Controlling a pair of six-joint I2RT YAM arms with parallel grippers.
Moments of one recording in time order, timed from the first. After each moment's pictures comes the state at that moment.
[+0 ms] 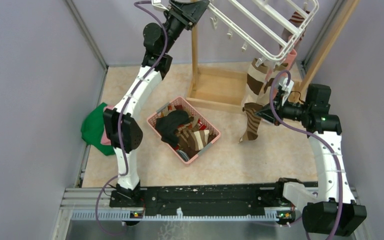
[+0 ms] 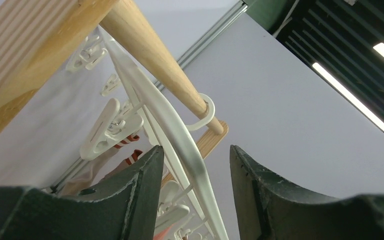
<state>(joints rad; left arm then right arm) -0.39 2.01 2.09 0.56 0.33 -1.21 -0.11 1.00 1.07 -0.72 -1.11 -0.49</state>
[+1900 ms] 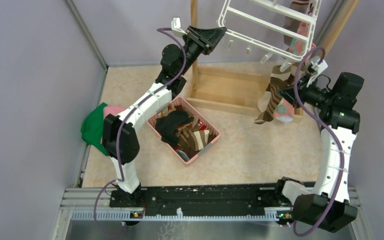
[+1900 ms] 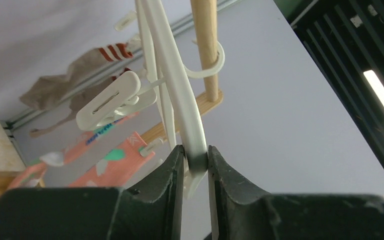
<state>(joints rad) -0.57 1.86 1.73 0.59 0.16 -1.31 -0.34 1.04 1.24 -0.60 -1.06 -0.26</state>
